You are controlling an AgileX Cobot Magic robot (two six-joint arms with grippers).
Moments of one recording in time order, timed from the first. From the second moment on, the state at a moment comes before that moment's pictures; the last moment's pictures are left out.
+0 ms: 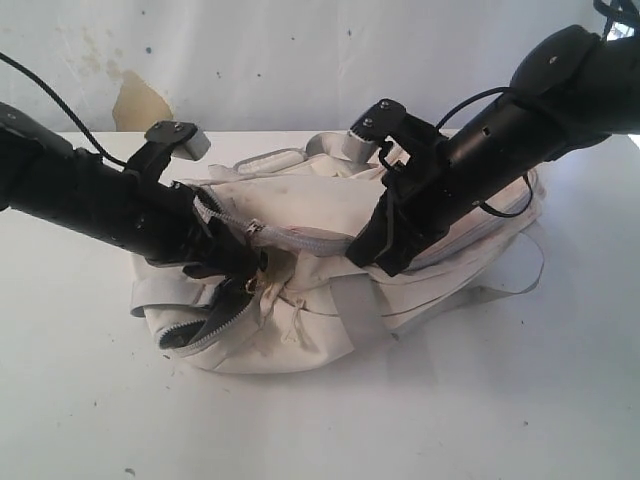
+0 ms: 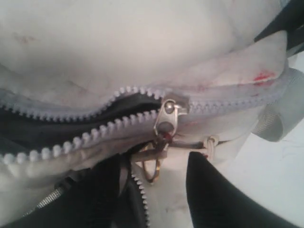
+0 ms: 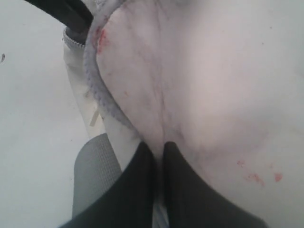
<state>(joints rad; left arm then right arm) -0.34 1.75 -1.03 -1.10 0.71 1.23 0.34 1.79 -1.25 0.75 0.91 -1.26</state>
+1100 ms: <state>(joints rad) -0.35 1.83 -1.03 -1.39 0.76 1.50 0.34 1.79 -1.25 0.76 0.89 -1.26</state>
